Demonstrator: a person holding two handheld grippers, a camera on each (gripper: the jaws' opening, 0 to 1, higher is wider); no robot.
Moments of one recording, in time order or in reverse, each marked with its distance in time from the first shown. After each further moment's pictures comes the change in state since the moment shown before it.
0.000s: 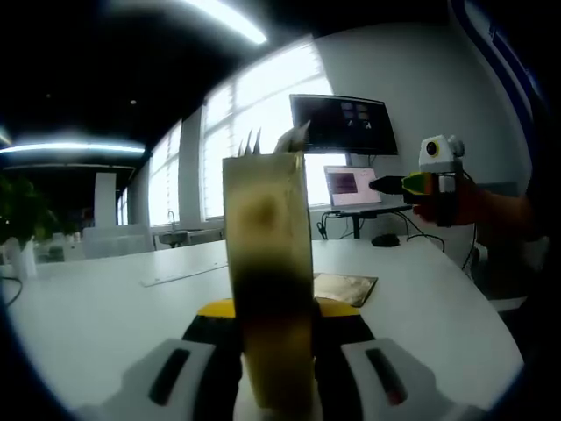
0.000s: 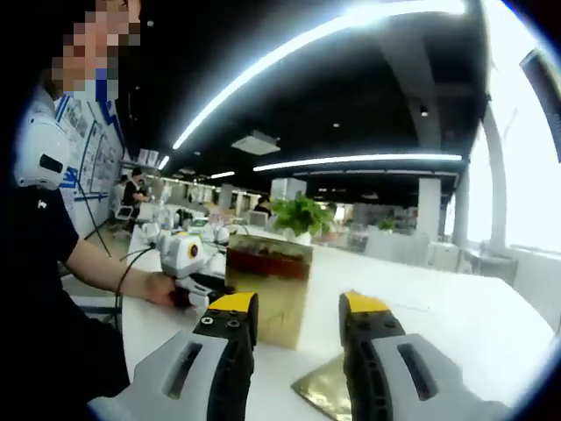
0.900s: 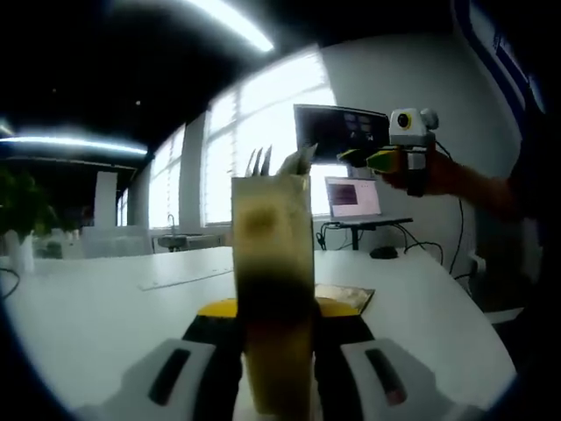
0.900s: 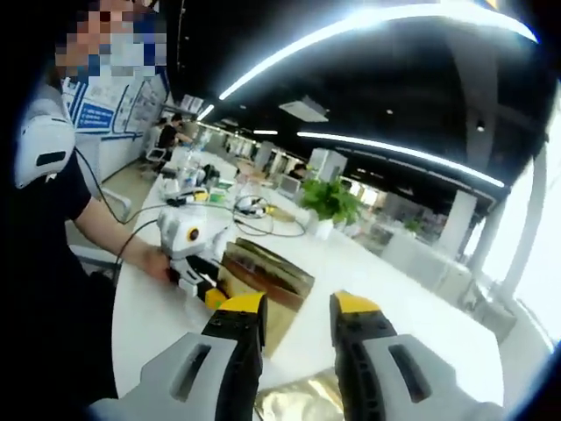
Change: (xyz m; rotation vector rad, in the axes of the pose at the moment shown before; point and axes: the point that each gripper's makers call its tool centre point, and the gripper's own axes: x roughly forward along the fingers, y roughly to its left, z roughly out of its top) left arm -0.001 0.001 0.010 -0.026 -0.042 0.005; right arm 0.044 -0.009 0.039 -0.254 0.164 0.155
